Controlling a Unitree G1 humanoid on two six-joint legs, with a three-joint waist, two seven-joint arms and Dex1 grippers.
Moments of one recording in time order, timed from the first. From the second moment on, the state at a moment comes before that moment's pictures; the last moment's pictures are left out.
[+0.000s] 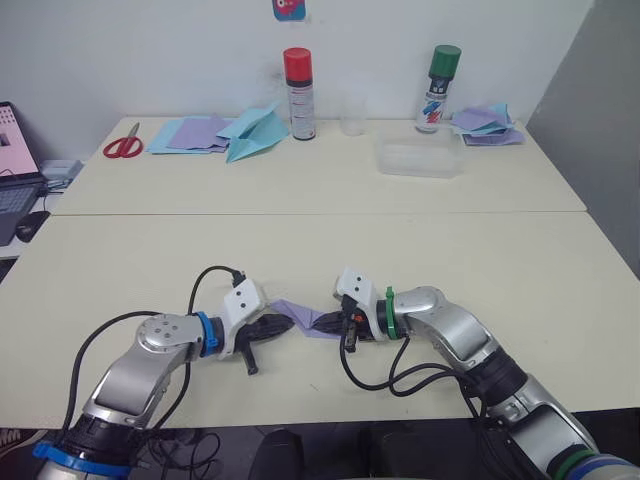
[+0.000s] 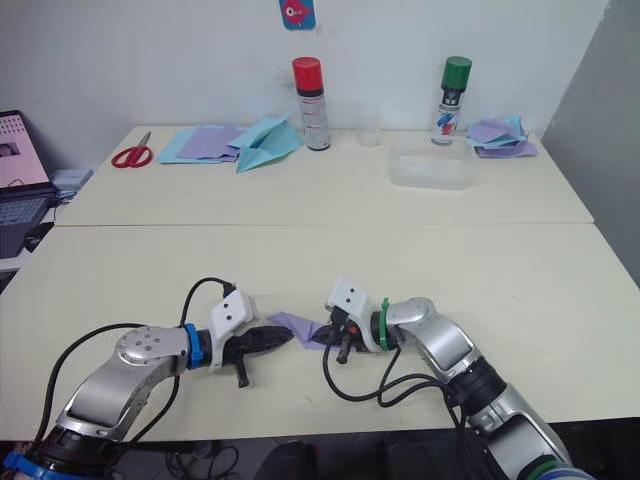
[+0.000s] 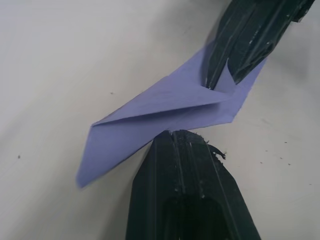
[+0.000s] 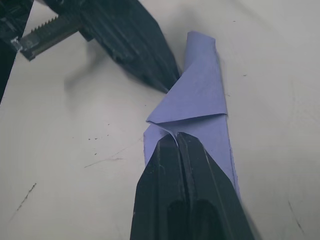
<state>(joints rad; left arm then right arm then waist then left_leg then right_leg) -0.13 0.74 -0.09 -0.18 -0.29 0.46 -0.95 -0.53 -0.30 0.51 0.04 0.22 0.61 0.88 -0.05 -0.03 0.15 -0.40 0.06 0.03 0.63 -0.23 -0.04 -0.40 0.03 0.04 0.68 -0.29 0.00</state>
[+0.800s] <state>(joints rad) -0.25 0.59 -0.13 -0.12 -0.30 0.54 -0.86 -0.54 -0.30 0.52 0.05 0.18 0.58 0.91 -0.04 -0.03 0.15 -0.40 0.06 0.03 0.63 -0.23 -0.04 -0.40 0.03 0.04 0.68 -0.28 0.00</state>
